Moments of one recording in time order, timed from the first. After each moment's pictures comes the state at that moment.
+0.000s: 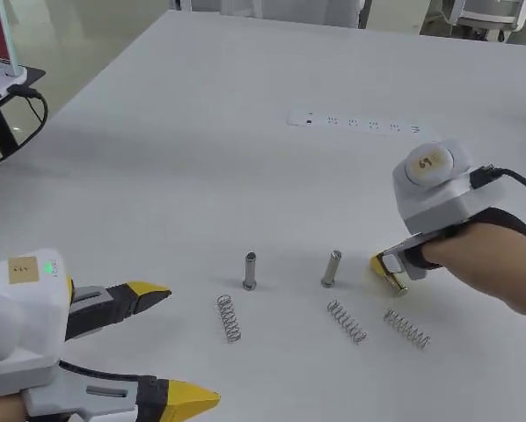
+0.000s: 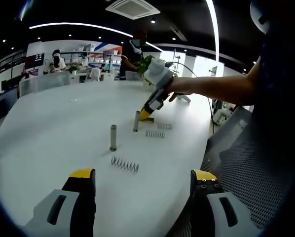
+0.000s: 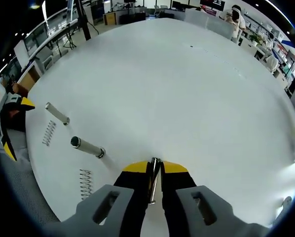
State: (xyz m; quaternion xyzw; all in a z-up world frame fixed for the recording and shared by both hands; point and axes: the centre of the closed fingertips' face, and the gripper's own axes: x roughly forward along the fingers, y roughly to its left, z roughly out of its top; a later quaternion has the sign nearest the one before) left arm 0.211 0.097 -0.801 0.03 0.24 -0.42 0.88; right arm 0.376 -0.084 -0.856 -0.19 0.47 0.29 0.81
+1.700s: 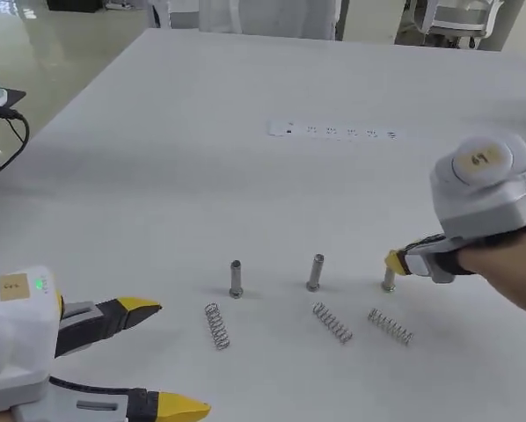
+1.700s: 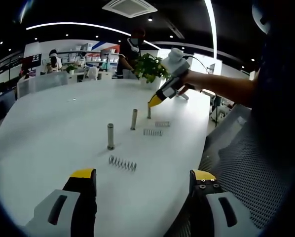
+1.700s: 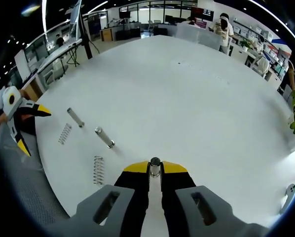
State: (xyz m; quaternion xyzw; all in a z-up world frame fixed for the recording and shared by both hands) left arm 0.207 0.092 -0.802 0.04 0.25 -0.43 0.87; right arm 0.352 -0.115 -0.809 -0.15 0.41 0.29 0.85
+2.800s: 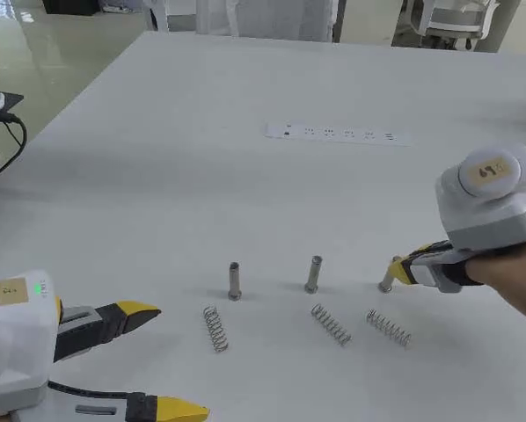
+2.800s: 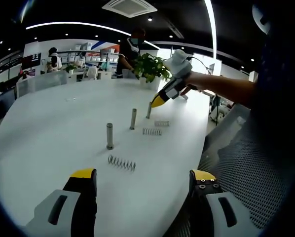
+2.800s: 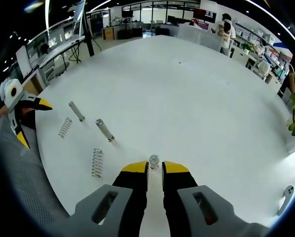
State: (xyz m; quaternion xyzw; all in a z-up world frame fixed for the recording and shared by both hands) left arm 0.207 0.091 -0.803 0.04 0.25 -0.43 0.87; right arm 0.346 -0.124 -0.813 -0.16 0.41 0.29 0.85
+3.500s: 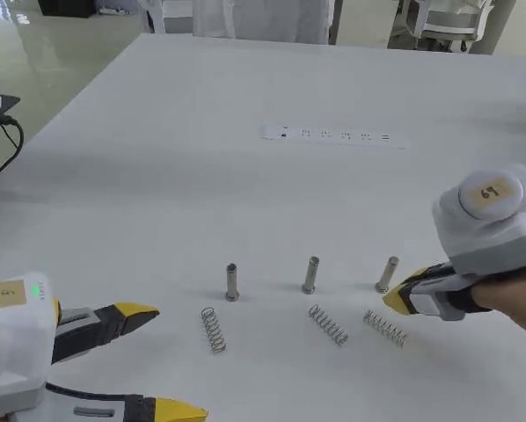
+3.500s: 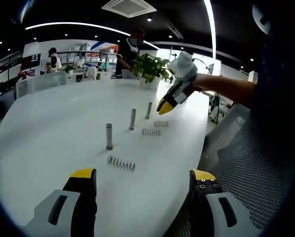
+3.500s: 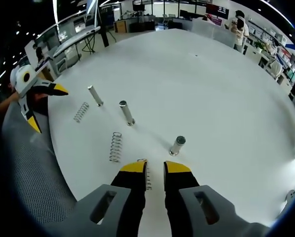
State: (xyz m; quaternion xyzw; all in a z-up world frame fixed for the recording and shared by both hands) left arm 0.206 0.091 -0.803 0.04 0.24 -0.43 0.87; right arm 0.308 -0.110 -0.822 -0.17 0.44 0.35 0.81
